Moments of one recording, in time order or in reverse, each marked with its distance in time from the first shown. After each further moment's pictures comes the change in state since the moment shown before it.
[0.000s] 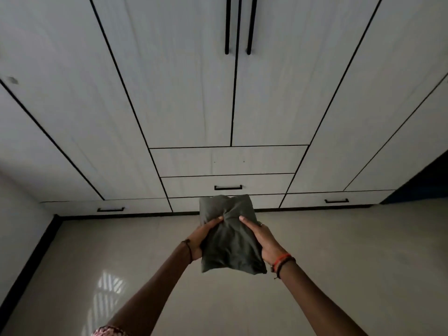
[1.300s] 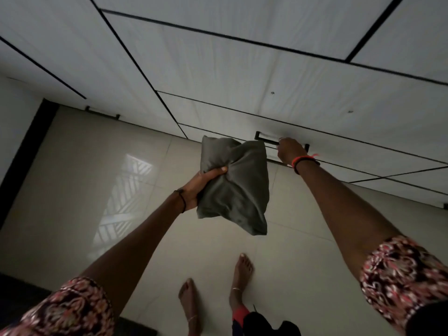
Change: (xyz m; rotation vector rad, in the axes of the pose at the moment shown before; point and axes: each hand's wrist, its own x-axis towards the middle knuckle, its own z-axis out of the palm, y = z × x) left_hand 0.364 0.022 -0.140 -0.081 0.245 -0.170; right_hand 0.576 0.012 0.008 -1.691 -0.105 -0.203
